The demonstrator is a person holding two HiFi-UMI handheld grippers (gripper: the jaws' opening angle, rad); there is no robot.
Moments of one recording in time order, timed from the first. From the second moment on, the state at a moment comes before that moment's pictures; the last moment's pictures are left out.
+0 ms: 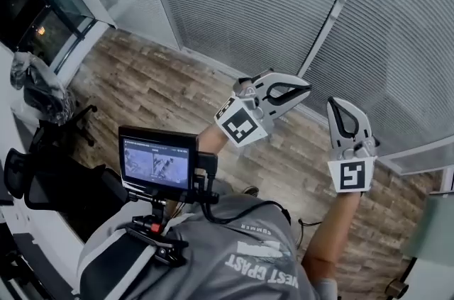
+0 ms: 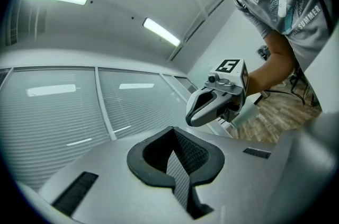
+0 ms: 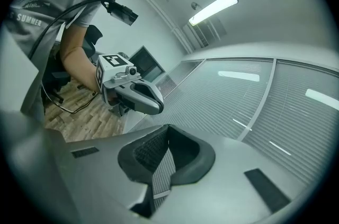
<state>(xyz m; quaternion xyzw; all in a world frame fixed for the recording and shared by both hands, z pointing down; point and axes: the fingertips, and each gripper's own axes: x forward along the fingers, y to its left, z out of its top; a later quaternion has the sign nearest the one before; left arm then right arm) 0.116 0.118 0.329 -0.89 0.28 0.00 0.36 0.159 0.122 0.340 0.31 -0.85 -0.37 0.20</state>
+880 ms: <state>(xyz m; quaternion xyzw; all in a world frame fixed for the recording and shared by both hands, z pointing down) 0.045 -0.177 0.320 -0.90 0.23 0.03 0.37 0.094 -0.167 0.337 0.37 -0.83 -0.35 0.23</state>
